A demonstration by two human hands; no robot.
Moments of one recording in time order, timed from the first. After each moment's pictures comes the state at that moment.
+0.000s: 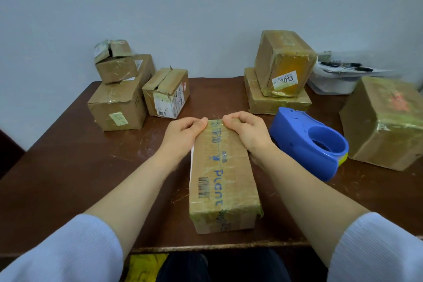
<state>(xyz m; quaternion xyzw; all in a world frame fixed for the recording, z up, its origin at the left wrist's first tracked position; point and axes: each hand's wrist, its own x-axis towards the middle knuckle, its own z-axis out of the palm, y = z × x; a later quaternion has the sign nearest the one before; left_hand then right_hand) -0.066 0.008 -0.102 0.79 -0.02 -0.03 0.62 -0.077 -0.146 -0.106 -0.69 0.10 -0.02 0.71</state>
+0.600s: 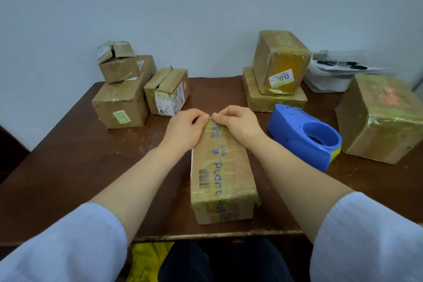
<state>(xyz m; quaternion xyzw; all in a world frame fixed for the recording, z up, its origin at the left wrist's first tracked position) -0.065 0.005 -0.092 0.92 -0.10 0.06 0.38 -0.072 -0.141 -0.097 -0.81 0.04 -0.04 0.58</state>
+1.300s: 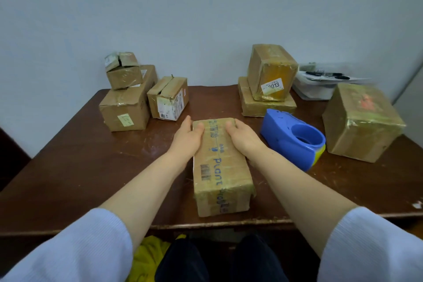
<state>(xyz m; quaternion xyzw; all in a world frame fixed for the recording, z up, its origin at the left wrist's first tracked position) -0.100 -0.004 -0.091 0.82 0.03 -0.05 0.57 -0.111 -0.143 -0.091 -0.82 0.11 0.05 0.56</state>
